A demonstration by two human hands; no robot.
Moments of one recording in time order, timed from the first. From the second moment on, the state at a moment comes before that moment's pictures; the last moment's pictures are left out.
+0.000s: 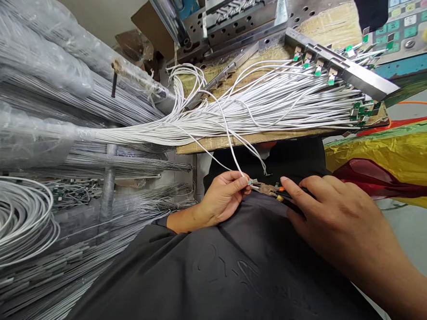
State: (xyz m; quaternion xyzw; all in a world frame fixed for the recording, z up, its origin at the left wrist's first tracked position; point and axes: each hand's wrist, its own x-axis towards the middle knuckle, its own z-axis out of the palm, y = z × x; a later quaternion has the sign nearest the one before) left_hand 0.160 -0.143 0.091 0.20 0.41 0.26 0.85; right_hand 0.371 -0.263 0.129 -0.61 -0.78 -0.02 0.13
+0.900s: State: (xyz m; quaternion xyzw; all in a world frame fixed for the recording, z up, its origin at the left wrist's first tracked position) left_hand 0.154 -0.146 0.096 0.20 0.39 0.29 0.85; right_hand 0.358 -0.272 0.099 -0.66 -0.67 0.20 0.29
